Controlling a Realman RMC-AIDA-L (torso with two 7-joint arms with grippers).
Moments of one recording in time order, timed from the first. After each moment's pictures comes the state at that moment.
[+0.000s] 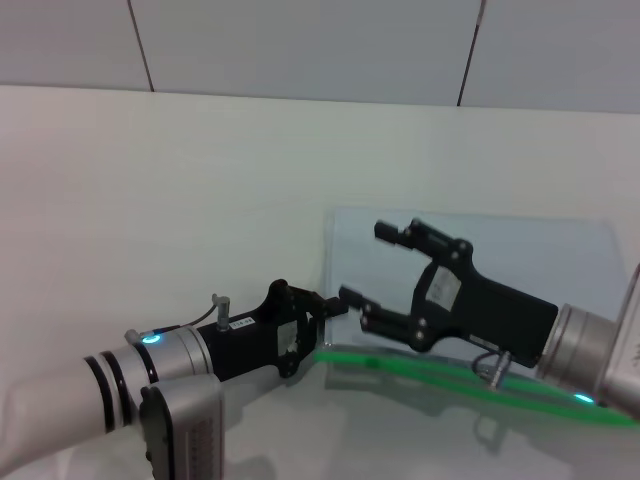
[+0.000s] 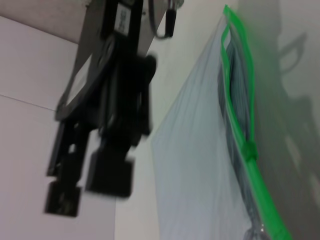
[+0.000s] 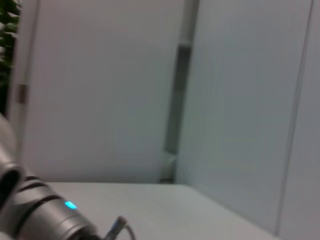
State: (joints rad) left arm -0.53 -2.05 2.53 0.20 -0.15 1.05 0.74; right arm 0.56 1.98 0.51 0.36 -2.89 -1.20 0.33
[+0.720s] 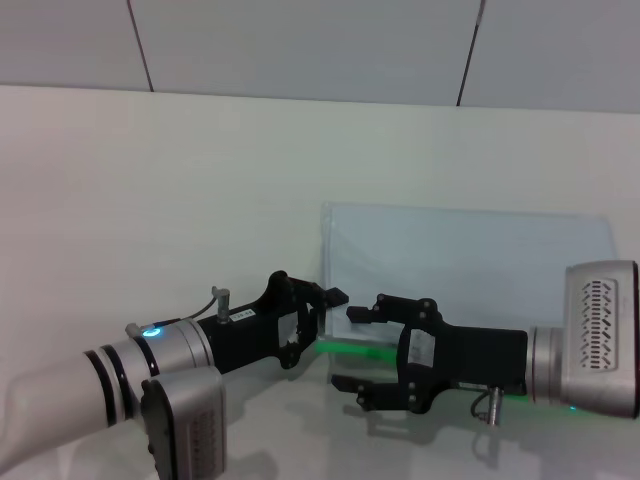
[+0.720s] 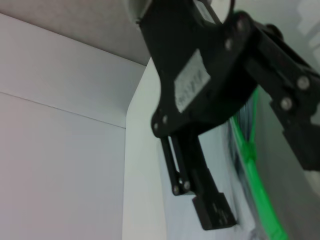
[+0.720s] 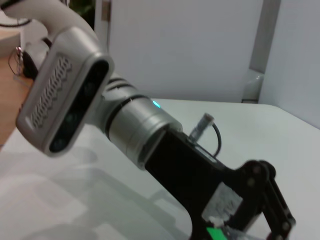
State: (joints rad) left arm -0.53 -2.04 2.52 0.20 -0.15 1.05 0.74; right arm 0.74 2.03 0.22 0.11 -2.89 -1.22 0.54
